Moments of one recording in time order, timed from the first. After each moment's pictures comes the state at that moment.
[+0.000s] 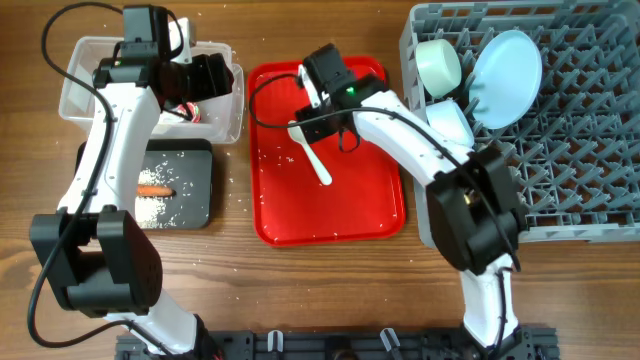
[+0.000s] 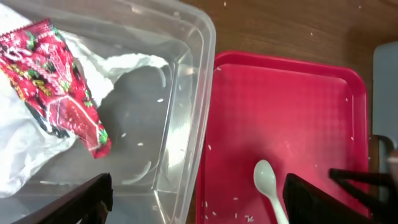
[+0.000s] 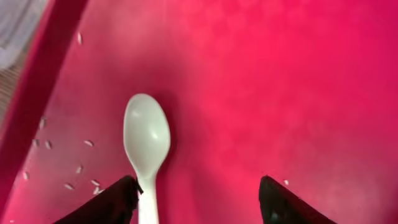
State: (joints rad) left arm 0.01 1.82 1.55 -0.76 0.23 -0.21; right arm 0.57 2.16 1.69 -0.67 -0.05 0.07
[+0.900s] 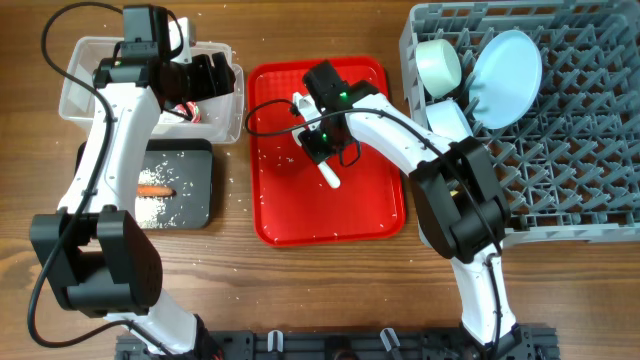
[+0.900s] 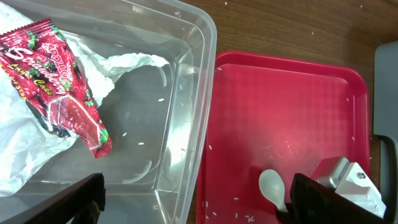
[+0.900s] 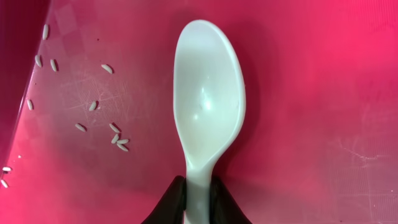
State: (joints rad) left arm 0.01 1.82 1.55 -0.76 0.23 -0.21; right arm 0.57 2.25 1.69 -0.79 -0.25 -0.02
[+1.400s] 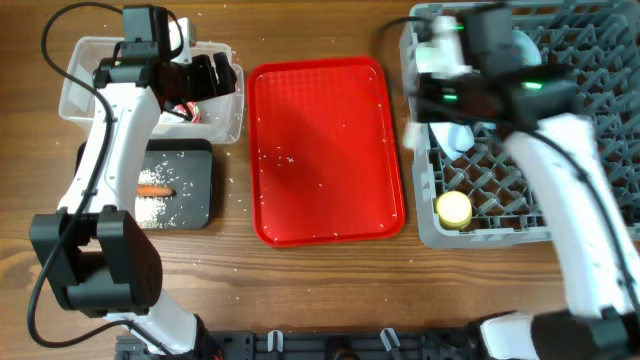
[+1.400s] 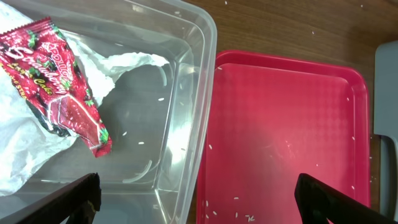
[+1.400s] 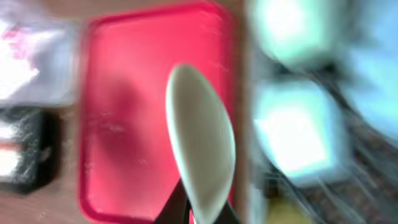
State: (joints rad) left arm 0.01 1.82 1.55 -0.77 0.23 -0.21; right arm 0.21 1.55 1.67 -1.18 -0.09 0.28
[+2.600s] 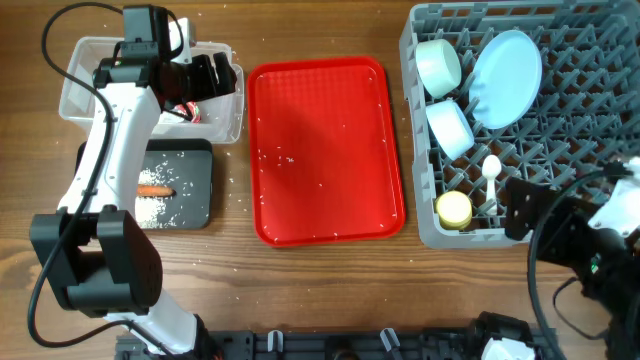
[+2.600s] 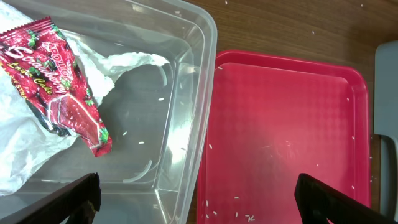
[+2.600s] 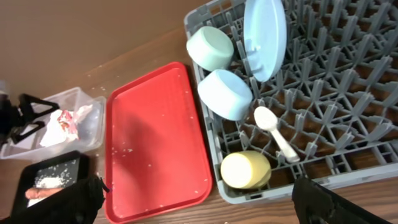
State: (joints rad) left arm 0.01 1.82 1.55 -0.77 0.23 -0.21; right arm -0.25 0.79 1.45 -1.35 -0.32 0.23
